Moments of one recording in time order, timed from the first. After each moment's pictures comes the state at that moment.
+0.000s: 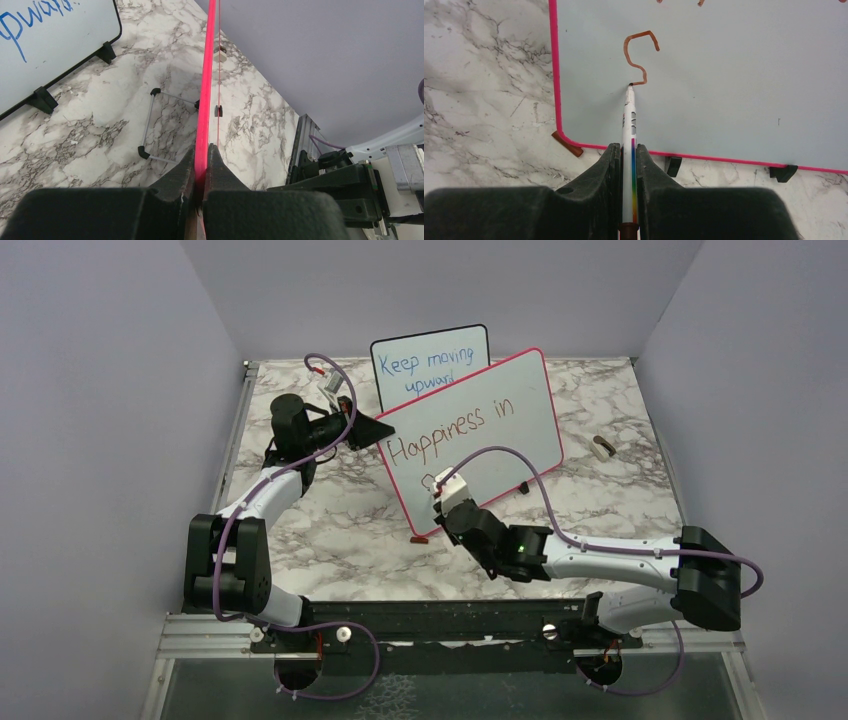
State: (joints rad) left arm -0.09 1.47 0.86 0.55 0.99 -0.57; right arm 1.20 1.32 0.79 -0.01 0.64 0.13
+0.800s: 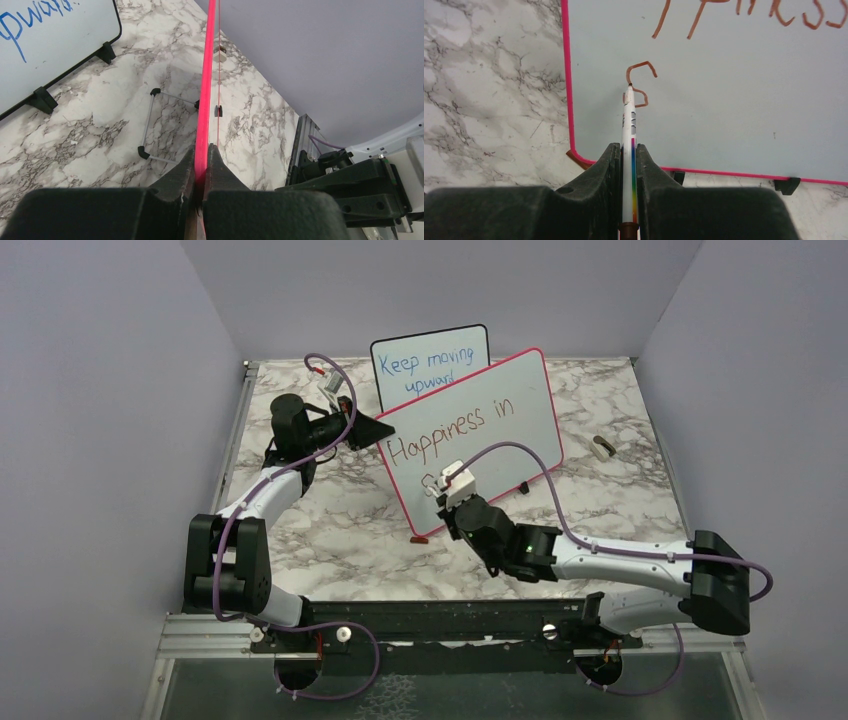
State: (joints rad) left arm -0.09 1.47 0.86 0.55 0.99 -0.57; right arm 1.20 1.28 0.79 0.06 0.62 0.13
